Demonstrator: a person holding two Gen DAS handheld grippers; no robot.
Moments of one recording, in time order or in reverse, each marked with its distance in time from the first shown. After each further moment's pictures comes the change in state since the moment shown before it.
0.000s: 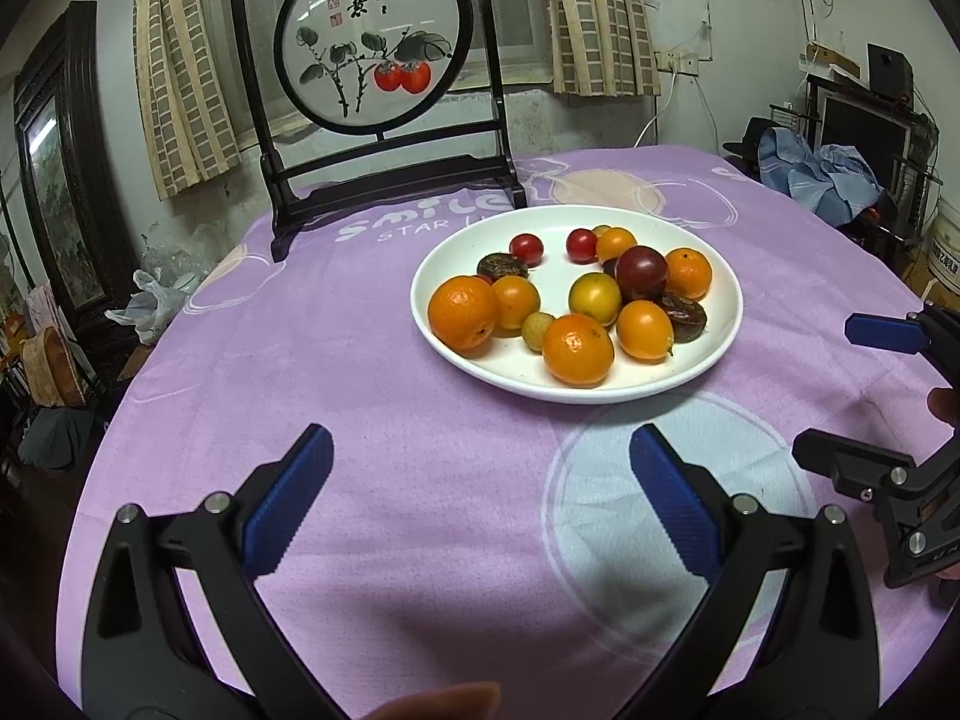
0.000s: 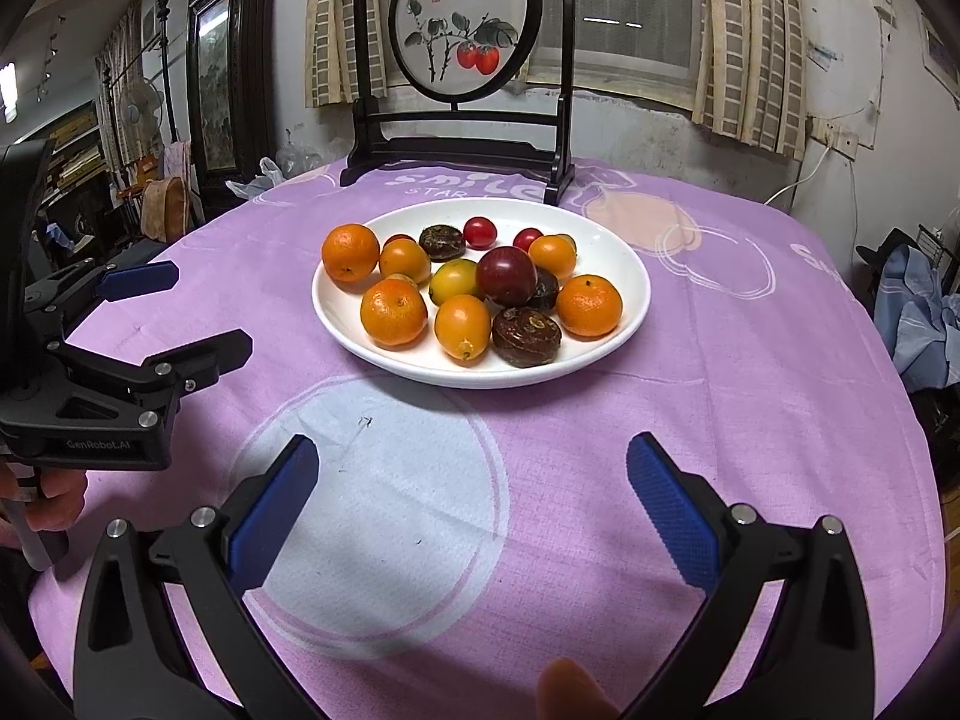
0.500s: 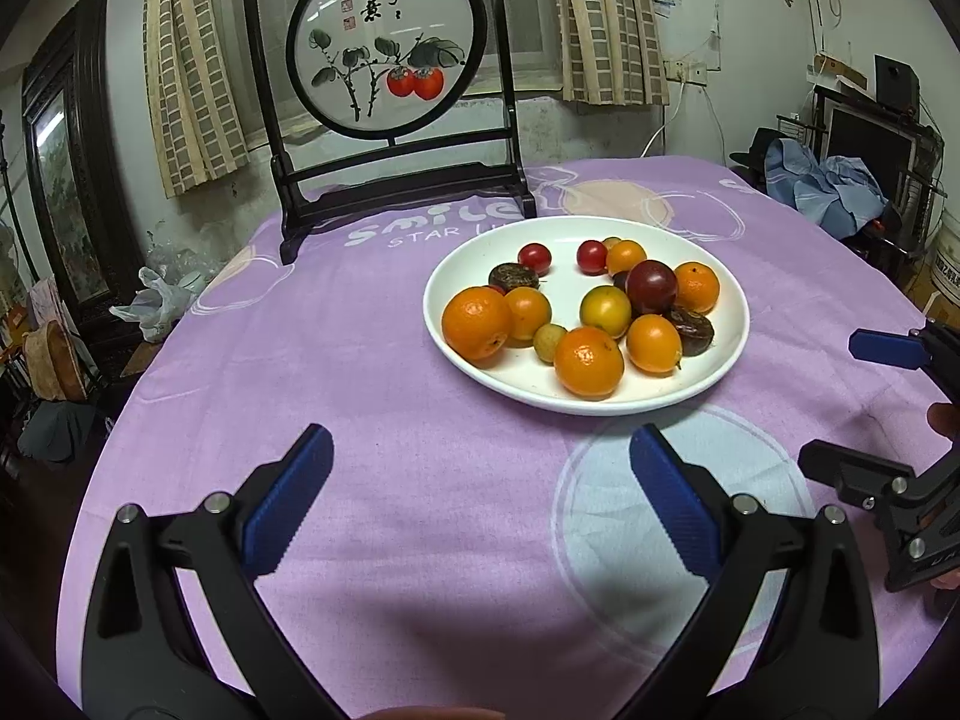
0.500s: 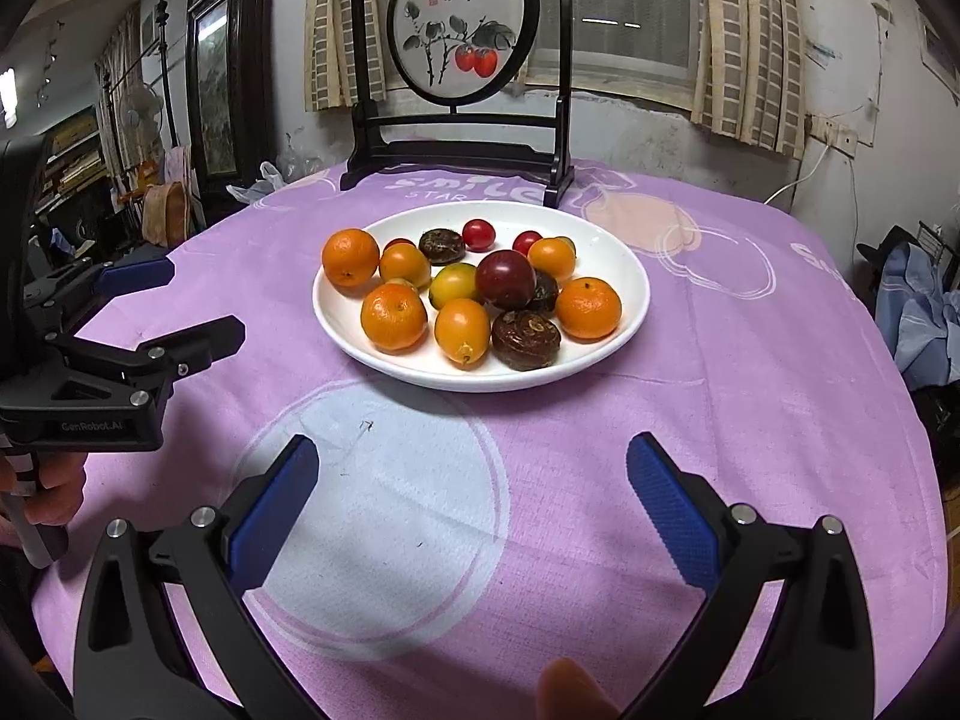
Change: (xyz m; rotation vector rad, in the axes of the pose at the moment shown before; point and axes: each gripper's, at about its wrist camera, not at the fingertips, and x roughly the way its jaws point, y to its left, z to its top) left arm -0.006 0.007 0.004 -0.019 -0.016 0.007; right arm 0.000 -0.001 0.002 0.008 -0.005 0.004
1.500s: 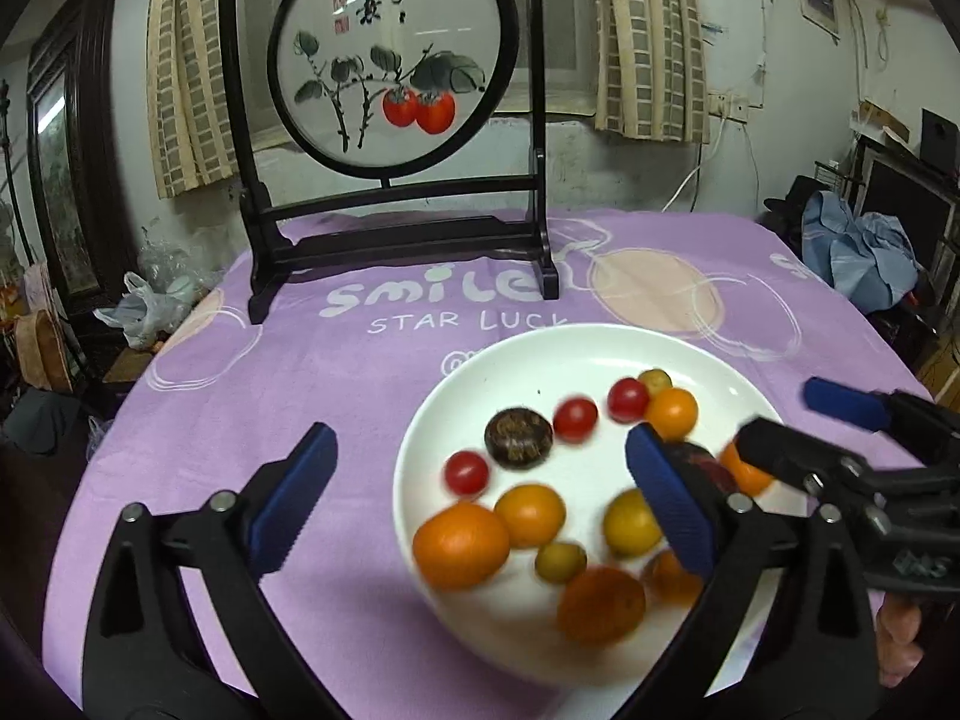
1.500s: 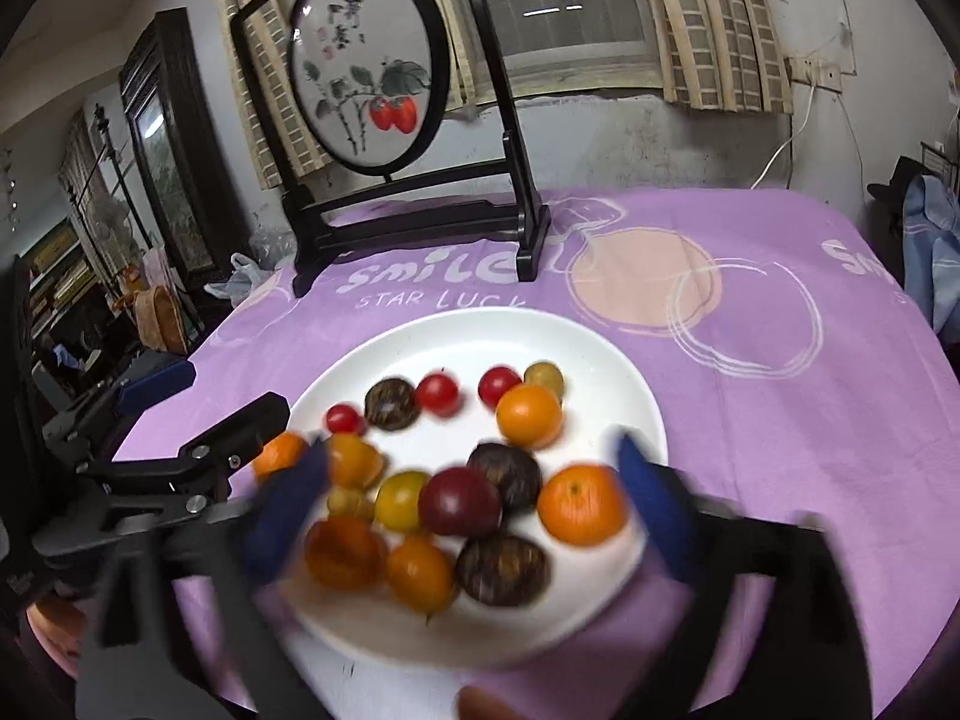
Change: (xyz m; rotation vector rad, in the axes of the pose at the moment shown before) left arm 0.086 0.000 0.098 -0.085 -0.017 0.014; right arm 0.064 -0.051 0.094 0.225 -0.051 0.059
